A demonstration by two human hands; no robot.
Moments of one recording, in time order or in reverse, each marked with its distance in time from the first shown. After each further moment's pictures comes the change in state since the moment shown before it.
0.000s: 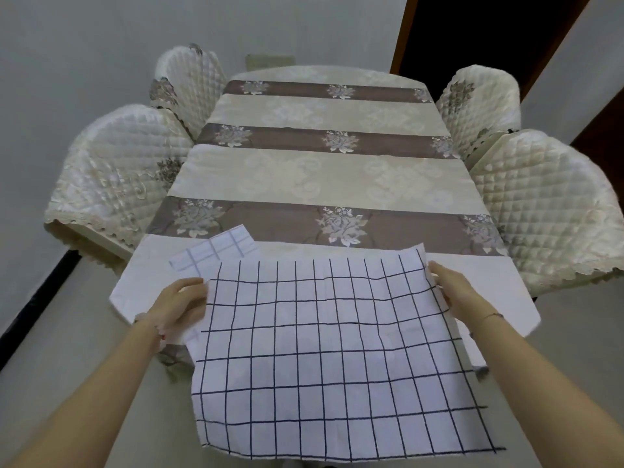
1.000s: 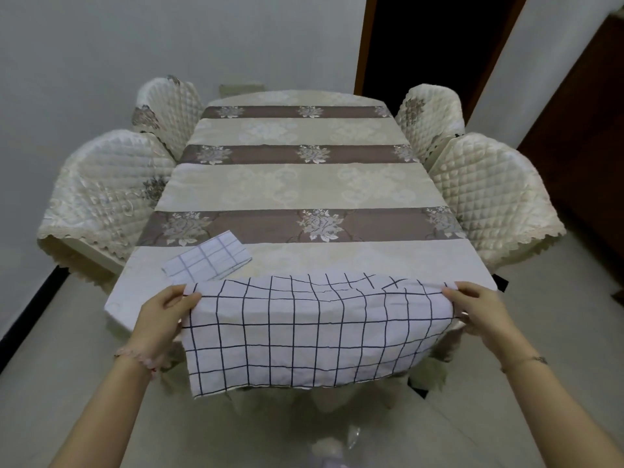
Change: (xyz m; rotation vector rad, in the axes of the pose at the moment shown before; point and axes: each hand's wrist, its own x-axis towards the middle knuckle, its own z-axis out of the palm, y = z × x) left_hand -0.103 0.000 0.010 0.015 0.003 0.311; right_hand -0.097 0.060 -0.073 0.012 0.127 -0.273
